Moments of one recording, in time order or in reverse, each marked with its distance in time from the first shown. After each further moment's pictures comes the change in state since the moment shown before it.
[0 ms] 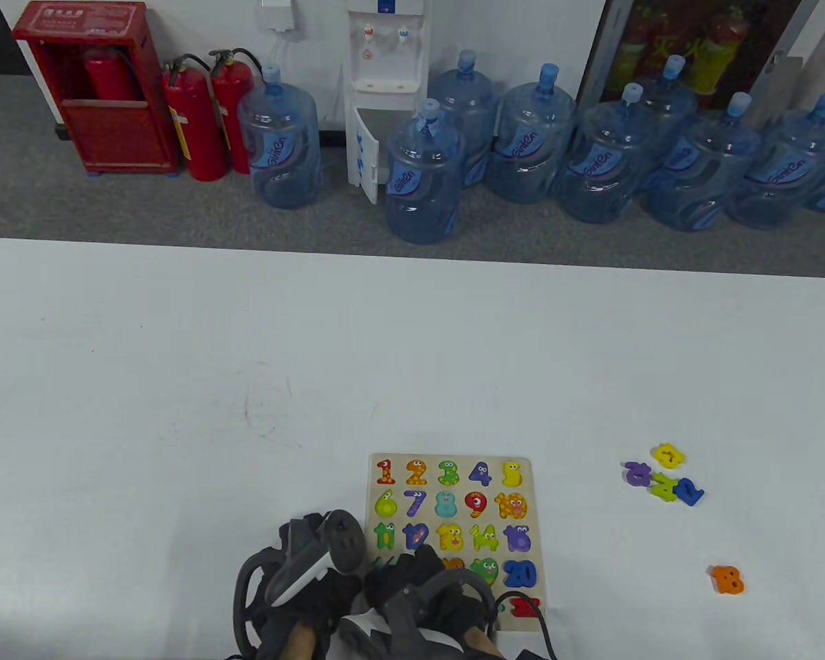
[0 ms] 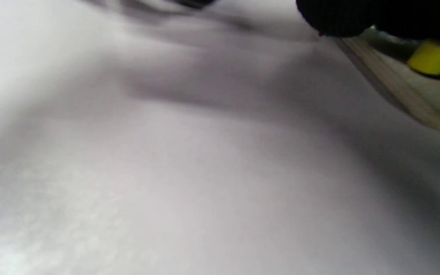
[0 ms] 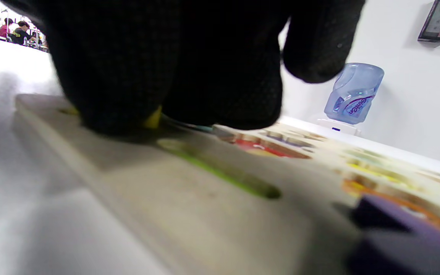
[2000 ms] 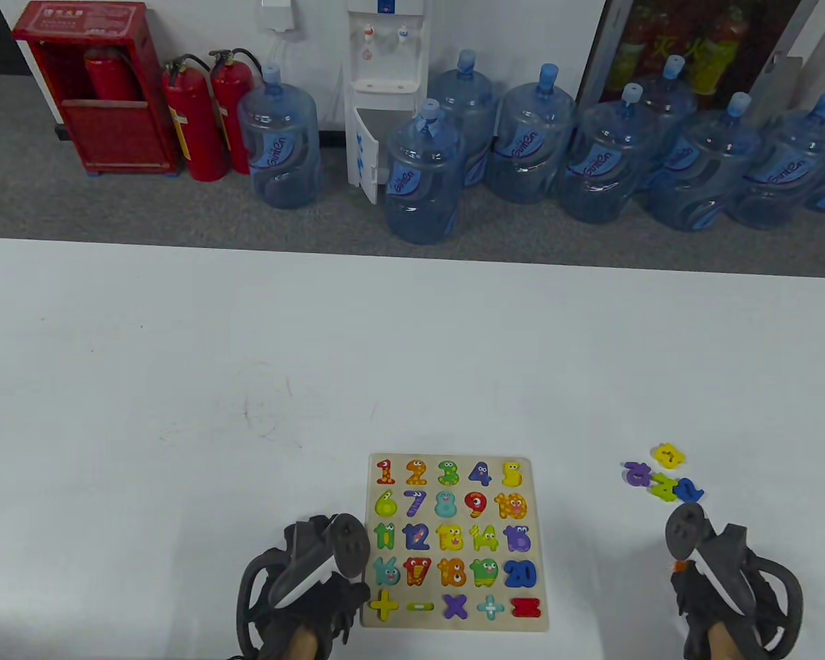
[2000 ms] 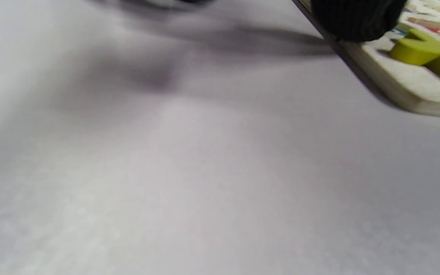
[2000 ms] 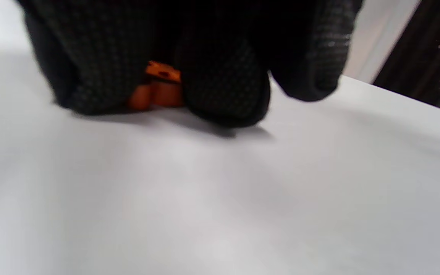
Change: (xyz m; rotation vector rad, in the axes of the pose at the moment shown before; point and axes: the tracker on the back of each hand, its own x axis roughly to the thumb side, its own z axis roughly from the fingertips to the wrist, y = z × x) left_hand 0.005 -0.004 0.000 -0.015 -0.028 -0.016; right_hand -0.312 0.069 0.155 0.449 1.005 -0.062
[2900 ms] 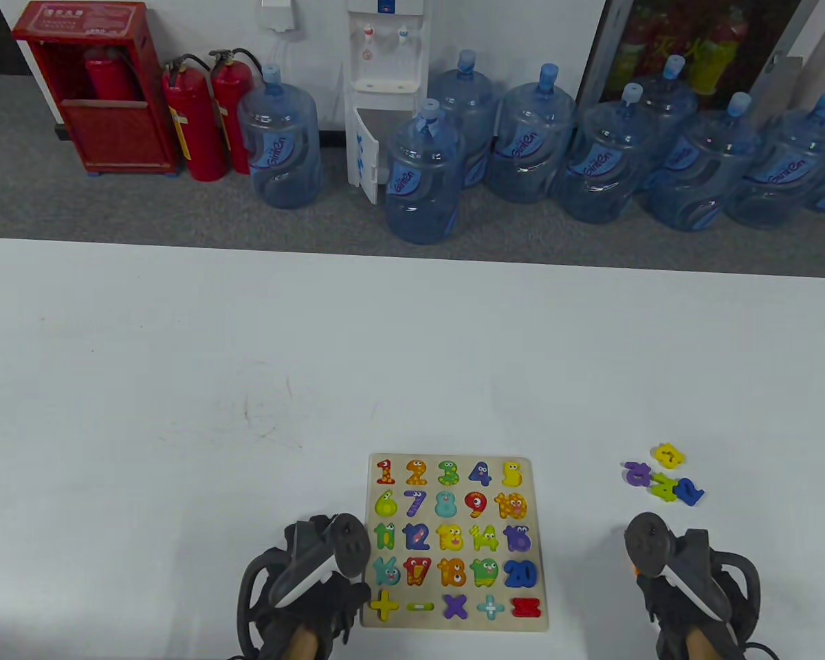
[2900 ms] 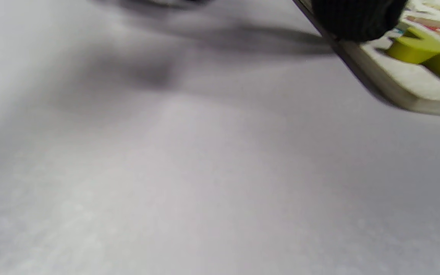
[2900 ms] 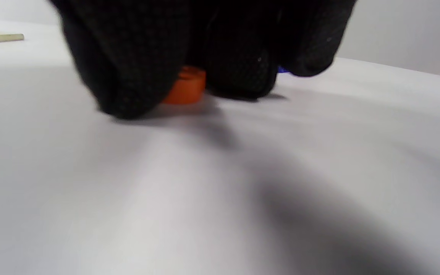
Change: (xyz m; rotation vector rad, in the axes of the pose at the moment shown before) left_hand 0.001 0.000 0.001 -0.007 -0.002 0.001; right_hand 0.036 -0.001 0.017 -0.060 -0.286 -0.072
